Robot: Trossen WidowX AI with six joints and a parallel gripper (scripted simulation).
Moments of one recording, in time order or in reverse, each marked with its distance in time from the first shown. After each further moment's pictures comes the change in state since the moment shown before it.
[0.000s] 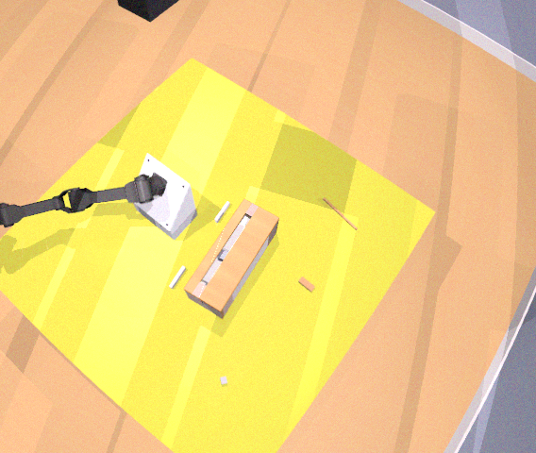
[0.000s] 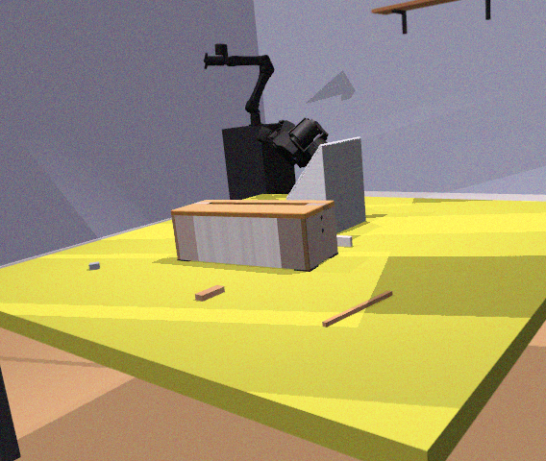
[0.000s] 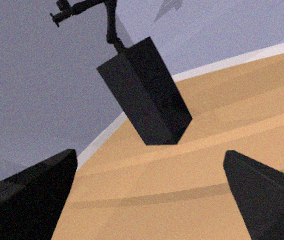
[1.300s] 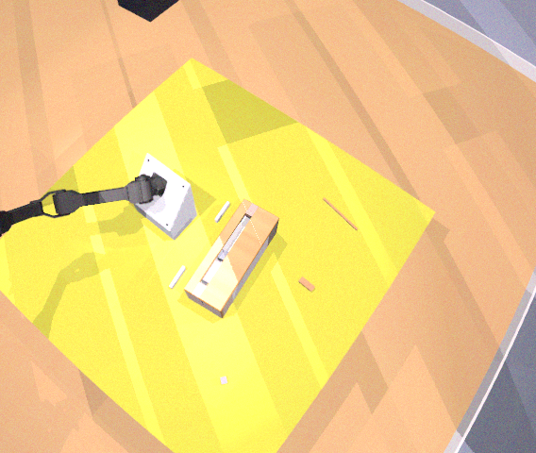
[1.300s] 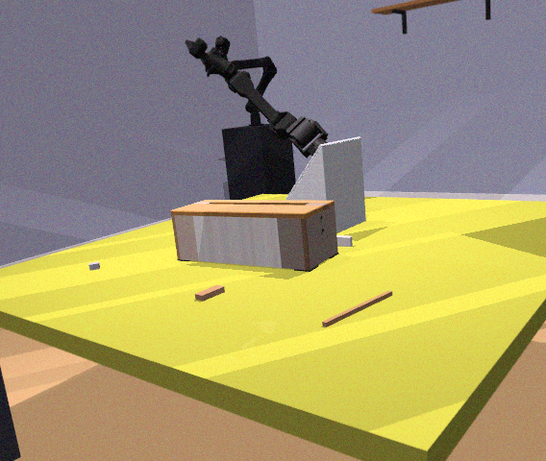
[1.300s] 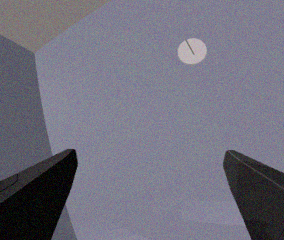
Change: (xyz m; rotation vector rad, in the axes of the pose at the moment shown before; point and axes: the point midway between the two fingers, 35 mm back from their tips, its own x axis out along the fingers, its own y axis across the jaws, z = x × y) arm -0.234 0.407 0.173 0.184 -0.084 1.116
